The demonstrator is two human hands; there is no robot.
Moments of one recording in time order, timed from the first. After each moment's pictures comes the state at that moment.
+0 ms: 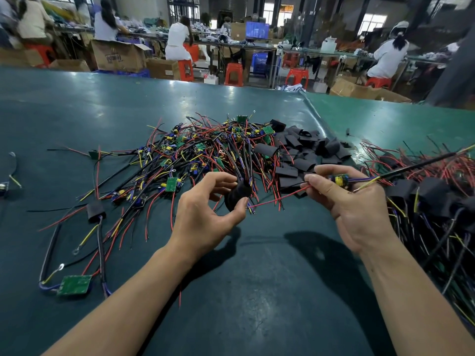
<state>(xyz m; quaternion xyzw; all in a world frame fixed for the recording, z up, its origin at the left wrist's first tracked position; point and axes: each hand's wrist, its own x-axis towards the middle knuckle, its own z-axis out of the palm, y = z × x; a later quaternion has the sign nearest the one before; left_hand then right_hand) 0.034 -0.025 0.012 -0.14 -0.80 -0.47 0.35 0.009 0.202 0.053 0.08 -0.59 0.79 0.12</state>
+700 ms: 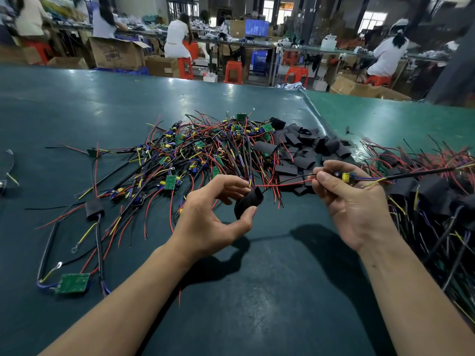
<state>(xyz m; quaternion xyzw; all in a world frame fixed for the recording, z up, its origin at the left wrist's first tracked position) 0.035 -0.022 0.010 -0.23 -0.77 -0.49 0.33 0.006 0.202 0.054 0.05 -0.49 0.87 0.08</state>
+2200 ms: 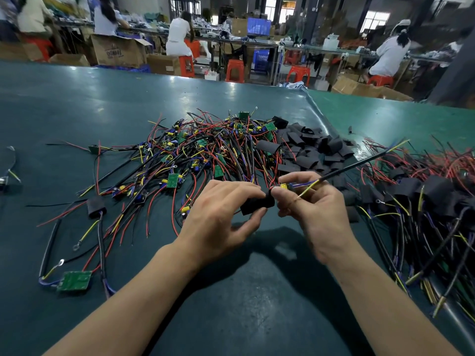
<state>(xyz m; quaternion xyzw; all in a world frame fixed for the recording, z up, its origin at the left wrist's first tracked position) 0.038 -0.019 0.015 -0.29 -0.83 -0.29 0.38 0.024 0.160 0.036 0.12 -0.65 0.74 0.07</state>
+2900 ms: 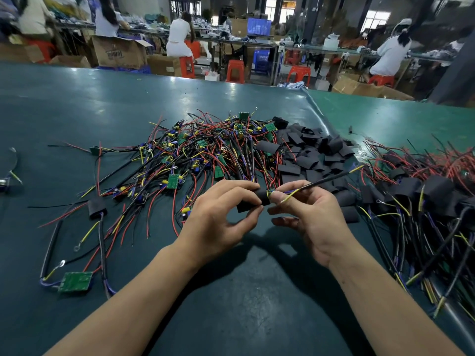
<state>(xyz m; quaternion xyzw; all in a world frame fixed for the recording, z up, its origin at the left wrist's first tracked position) 0.036 -0.021 0.010 -0.28 -0.80 -0.39 0.35 0.028 0.158 0.041 0.05 -0.64 0.77 -0.04</state>
